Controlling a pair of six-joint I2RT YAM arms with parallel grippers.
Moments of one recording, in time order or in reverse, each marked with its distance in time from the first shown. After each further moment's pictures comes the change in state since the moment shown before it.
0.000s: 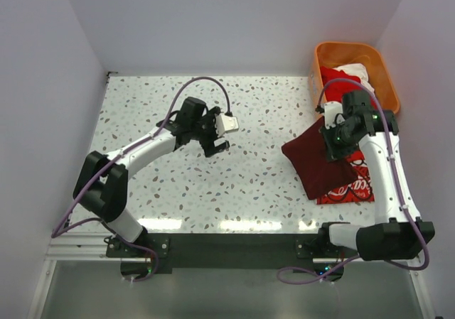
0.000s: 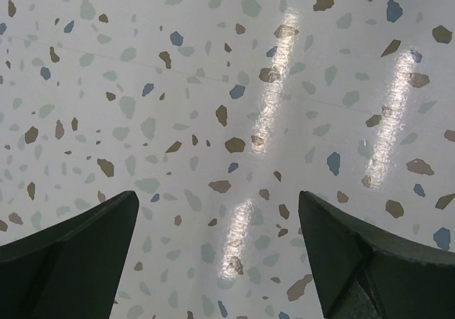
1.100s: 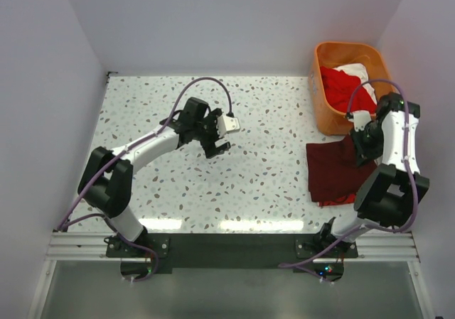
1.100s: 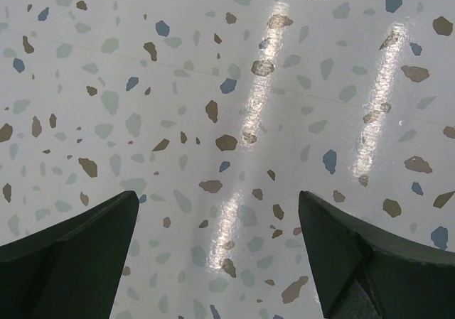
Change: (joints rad) left arm 0.000 0.048 0.024 -0.027 0.008 -0.004; right arm -0.435 0.299 0.027 0.003 -0.002 -0.346
